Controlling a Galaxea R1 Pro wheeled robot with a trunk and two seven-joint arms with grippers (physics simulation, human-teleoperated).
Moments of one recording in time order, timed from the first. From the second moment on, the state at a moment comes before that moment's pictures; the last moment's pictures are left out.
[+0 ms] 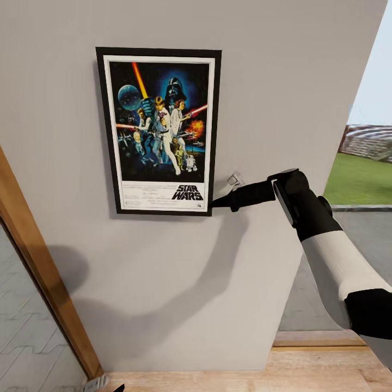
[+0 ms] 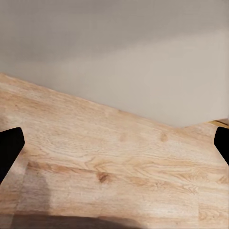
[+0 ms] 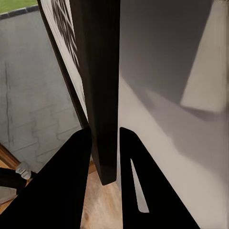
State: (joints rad) left arm -0.36 0.16 0.63 -0.08 -0.14 -0.19 -0.59; right arm -1.22 -0.10 0.22 -1.01 0.15 0.82 1.33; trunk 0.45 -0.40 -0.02
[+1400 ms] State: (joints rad) left arm -0.36 0.16 0.63 -0.08 -0.14 -0.19 -0.59; right arm -1.20 -0.10 0.22 -1.00 0.14 0.82 1.28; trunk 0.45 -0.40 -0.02
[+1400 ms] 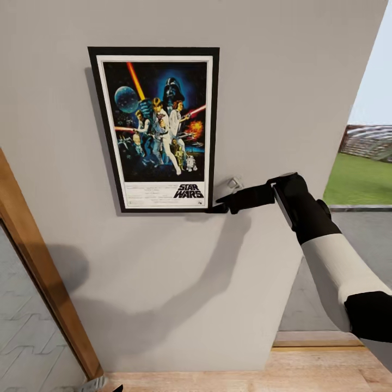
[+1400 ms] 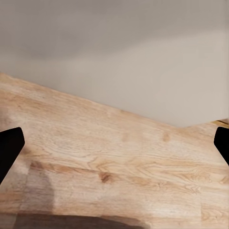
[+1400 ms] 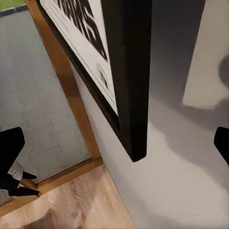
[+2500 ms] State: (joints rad) left arm -0.36 0.16 0.63 -0.08 -0.14 -0.19 -0.59; right arm -0.71 -0.11 0.16 -1.16 0.14 0.49 1.35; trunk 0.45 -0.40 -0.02
